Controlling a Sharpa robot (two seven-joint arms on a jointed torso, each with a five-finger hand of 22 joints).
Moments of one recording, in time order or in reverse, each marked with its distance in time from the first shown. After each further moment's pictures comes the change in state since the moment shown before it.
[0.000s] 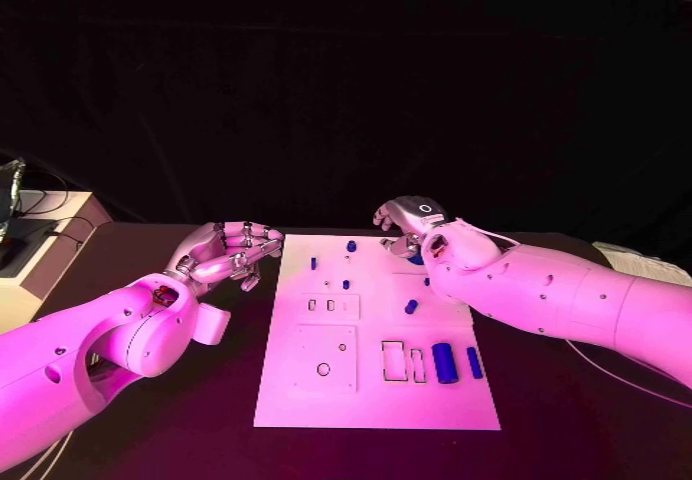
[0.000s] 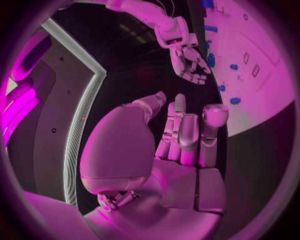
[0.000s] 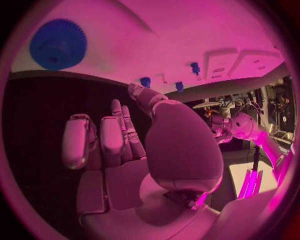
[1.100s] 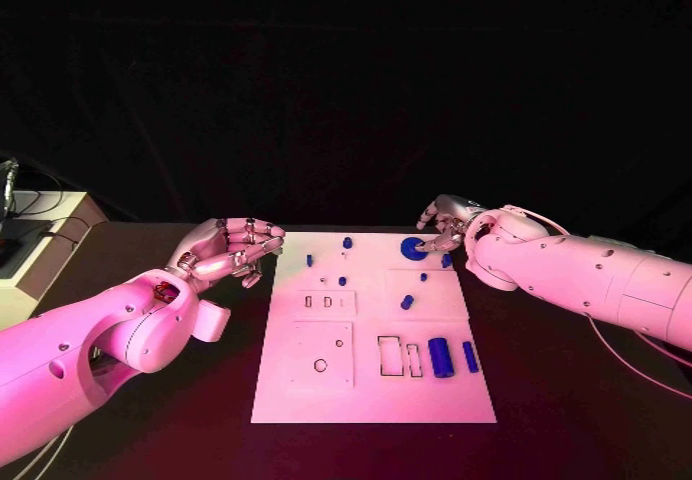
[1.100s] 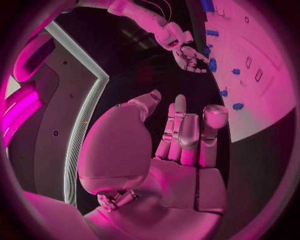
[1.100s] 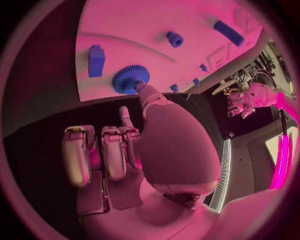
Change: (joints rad) left arm -0.002 0.007 0.000 -0.018 -0.032 0.041 0.020; left_hand -0.041 -0.030 -0.039 0.017 0.000 -0.027 0.002 -0.008 0.001 -0.019 0.005 0.030 0.022 -0.011 0.014 0.005 -0.008 0.000 -0.023 0.016 0.019 0.019; right arm 0.018 -0.109 0.015 -0.023 0.314 0.210 -0.003; right_hand 0.099 0.018 -0.367 0.222 0.053 -0.030 0.000 -0.023 0.020 0.326 -0.020 1.446 1.228 0.007 -0.007 0.279 0.352 -0.048 0.064 -0.010 0.173 0.062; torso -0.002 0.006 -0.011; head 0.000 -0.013
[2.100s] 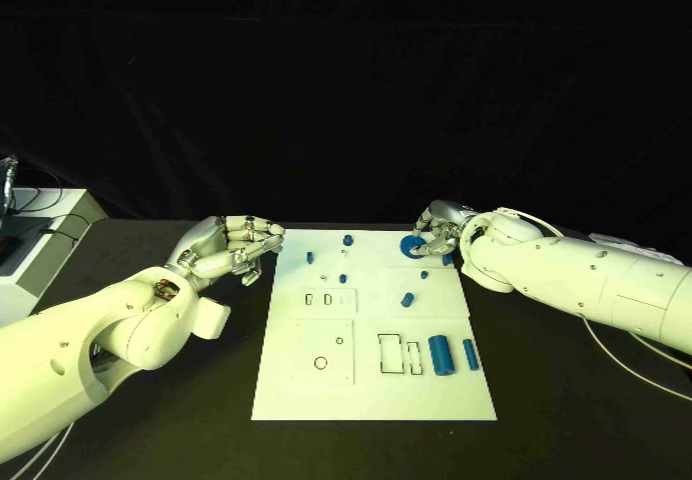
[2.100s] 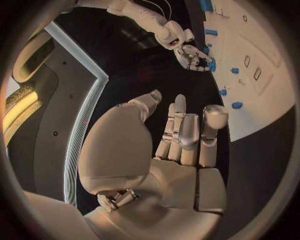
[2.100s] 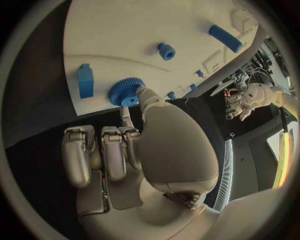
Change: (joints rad) left arm 0.000 0.000 0.000 -0.004 -0.003 -0.002 -0.001; left_hand 0.005 0.005 0.000 0.000 0.000 0.000 0.000 0.000 0.001 -0.007 0.000 0.005 0.003 0.000 0.000 0.000 0.002 0.000 0.000 0.000 0.005 0.003; right arm -0.011 0.015 0.001 -0.001 0.014 0.043 -0.004; right_hand 0.011 0.007 0.013 0.012 0.000 0.039 0.003 0.023 0.008 -0.001 0.001 0.000 0.000 0.000 0.000 0.004 0.000 0.000 0.002 0.005 0.015 0.000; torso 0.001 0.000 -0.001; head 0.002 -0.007
